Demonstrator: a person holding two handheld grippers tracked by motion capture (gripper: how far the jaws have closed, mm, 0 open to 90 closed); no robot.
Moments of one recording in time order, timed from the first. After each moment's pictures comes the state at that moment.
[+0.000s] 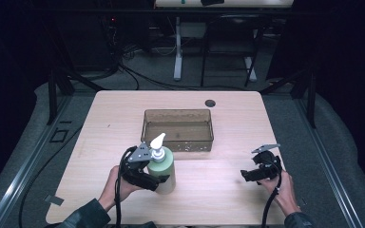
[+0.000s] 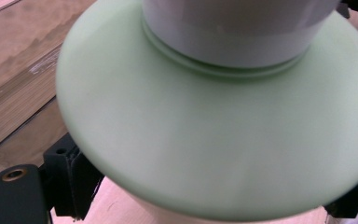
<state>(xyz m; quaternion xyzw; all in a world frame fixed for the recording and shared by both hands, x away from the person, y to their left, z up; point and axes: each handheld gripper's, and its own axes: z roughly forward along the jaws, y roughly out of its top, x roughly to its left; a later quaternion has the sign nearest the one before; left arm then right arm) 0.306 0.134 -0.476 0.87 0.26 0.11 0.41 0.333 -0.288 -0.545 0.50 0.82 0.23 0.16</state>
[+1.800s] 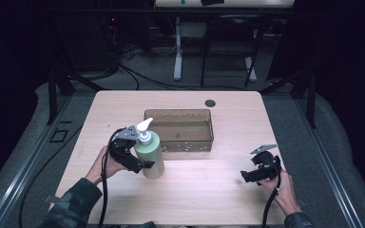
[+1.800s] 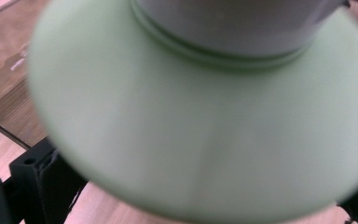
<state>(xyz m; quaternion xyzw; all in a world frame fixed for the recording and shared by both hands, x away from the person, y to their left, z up) 0.368 0.176 -0.476 0.88 0.23 0.06 0.42 0.333 -0.286 -0.546 0.49 0.83 0.22 0.17</state>
